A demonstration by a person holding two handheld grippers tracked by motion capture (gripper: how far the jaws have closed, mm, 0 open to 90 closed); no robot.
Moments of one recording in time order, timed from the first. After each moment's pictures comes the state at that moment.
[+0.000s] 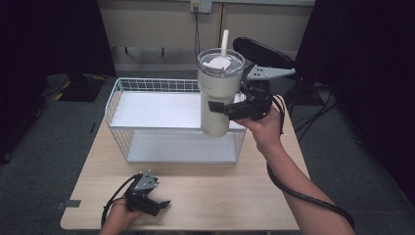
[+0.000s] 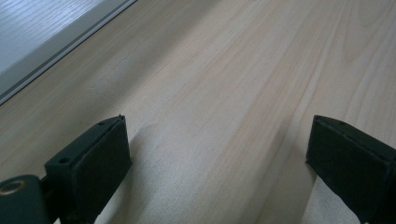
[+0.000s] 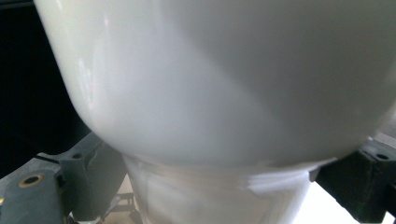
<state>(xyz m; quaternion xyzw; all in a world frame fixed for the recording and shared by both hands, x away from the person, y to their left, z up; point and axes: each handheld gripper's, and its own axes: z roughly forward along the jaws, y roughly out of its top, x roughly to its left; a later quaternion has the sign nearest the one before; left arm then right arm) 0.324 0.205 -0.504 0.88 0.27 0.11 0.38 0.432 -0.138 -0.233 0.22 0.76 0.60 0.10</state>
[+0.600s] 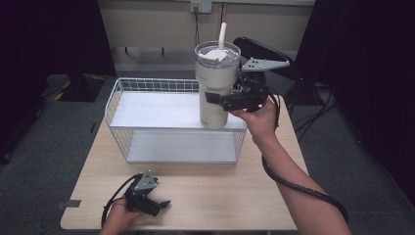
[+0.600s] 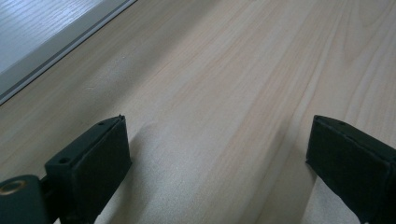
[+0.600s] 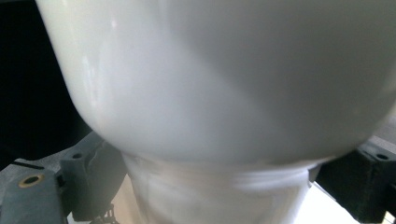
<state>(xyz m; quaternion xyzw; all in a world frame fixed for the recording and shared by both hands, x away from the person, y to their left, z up) 0.324 0.205 -0.504 0.88 0.27 0.11 0.38 0.449 -0.129 -0.226 0.24 0.76 0.59 0.13</state>
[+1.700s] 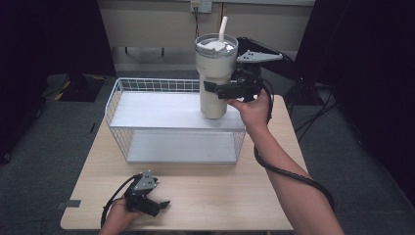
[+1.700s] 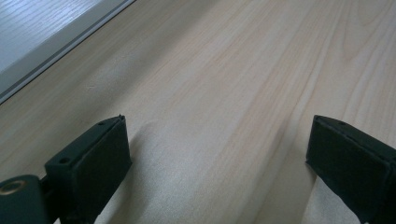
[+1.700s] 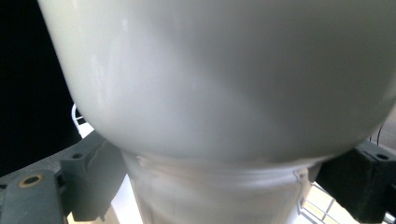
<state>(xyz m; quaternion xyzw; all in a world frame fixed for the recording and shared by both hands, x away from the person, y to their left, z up) 0.323 0.206 -0.504 0.88 0.27 0.11 0.38 0.479 -0.121 -0.229 0.28 0.75 0.58 0.16</state>
